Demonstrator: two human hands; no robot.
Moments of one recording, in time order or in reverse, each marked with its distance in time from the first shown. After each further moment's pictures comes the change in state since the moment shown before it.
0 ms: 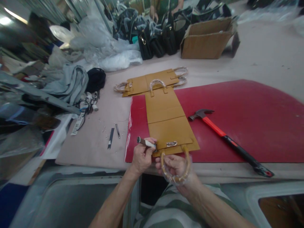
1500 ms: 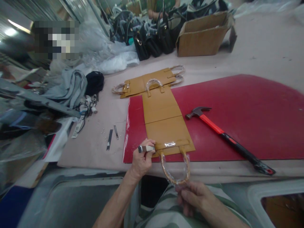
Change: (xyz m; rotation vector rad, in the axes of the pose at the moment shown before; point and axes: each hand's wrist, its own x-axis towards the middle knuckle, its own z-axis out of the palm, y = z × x) left_hand -0.006 0.002 0.010 0.135 0.007 0.163; right_hand -0.066 0.015 -0.073 -0.504 -0.034 0.219
